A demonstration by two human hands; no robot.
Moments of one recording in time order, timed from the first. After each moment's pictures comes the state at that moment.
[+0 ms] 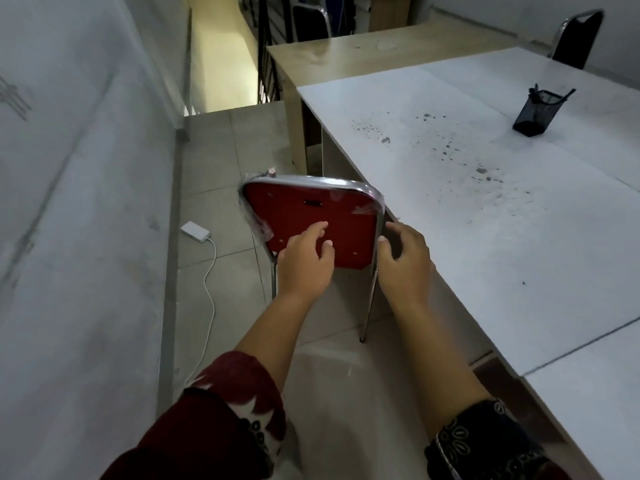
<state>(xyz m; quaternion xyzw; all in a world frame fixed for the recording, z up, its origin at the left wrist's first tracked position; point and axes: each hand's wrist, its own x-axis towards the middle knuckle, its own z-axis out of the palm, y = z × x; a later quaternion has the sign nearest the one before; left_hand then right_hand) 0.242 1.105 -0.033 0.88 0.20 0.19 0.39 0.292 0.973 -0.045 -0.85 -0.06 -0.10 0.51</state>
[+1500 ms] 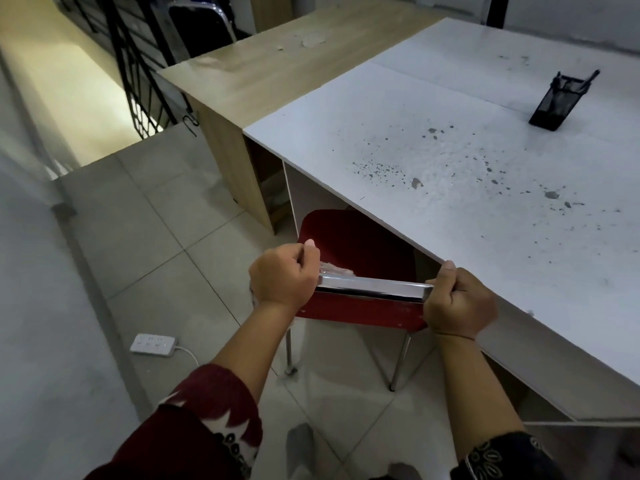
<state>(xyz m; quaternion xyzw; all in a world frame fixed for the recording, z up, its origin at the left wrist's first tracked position) 0.546 1.423 -0.037 0.92 -0.02 0.22 0.32 0.513 1.218 -0.074 -0.82 0.17 -0.40 0.37</state>
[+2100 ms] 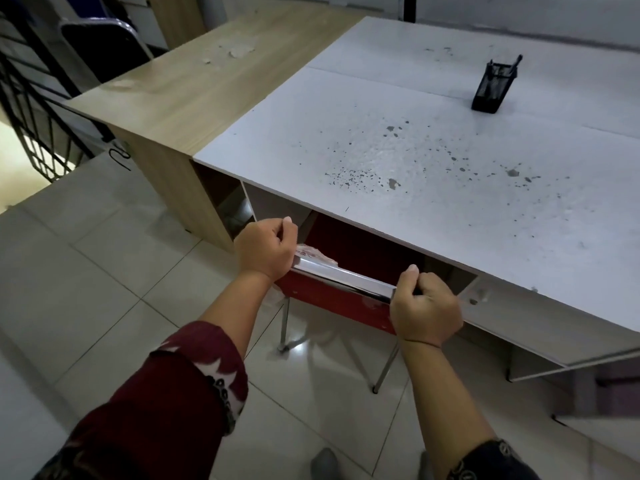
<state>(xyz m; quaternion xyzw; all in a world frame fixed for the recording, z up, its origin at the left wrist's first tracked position) 0.673 1.476 -0.047 0.91 -0.15 0.15 0.36 0.541 1.310 -0.073 -0.80 0.30 -0.40 0.33</state>
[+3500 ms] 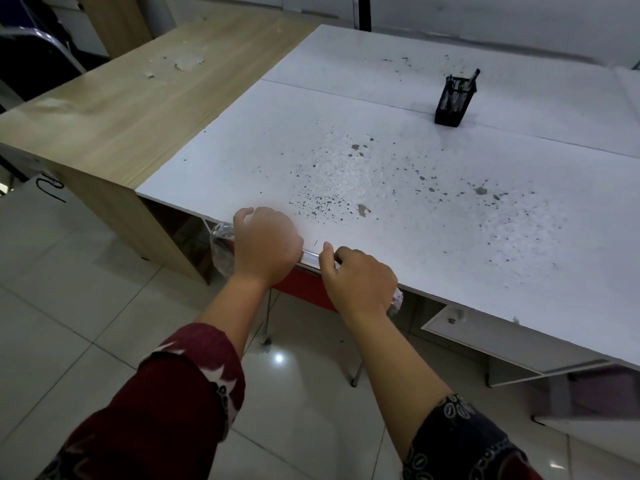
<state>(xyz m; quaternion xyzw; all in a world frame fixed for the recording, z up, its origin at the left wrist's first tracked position) 0.753 1.405 -0.046 0.93 -0.29 0.16 0.19 0.659 1.298 -0.045 -0.93 0.27 -0.14 0.22</state>
